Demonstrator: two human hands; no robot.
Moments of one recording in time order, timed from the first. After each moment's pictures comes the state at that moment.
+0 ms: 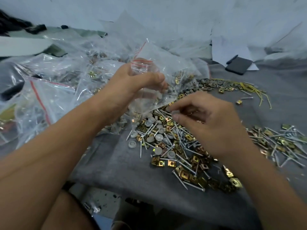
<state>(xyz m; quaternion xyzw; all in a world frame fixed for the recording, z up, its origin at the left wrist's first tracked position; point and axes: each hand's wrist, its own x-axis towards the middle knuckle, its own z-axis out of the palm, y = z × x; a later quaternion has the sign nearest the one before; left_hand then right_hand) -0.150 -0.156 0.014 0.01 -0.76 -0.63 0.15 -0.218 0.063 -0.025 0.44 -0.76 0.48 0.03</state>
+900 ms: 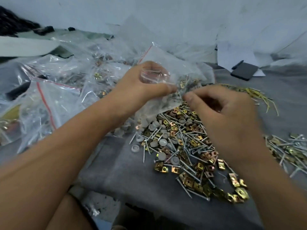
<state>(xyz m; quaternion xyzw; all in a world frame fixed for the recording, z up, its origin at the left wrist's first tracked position) -0.149 -0.151 0.018 0.04 -0.80 -0.57 0.17 -0.213 0.057 -0.001 0.36 -0.79 0.48 0.12</state>
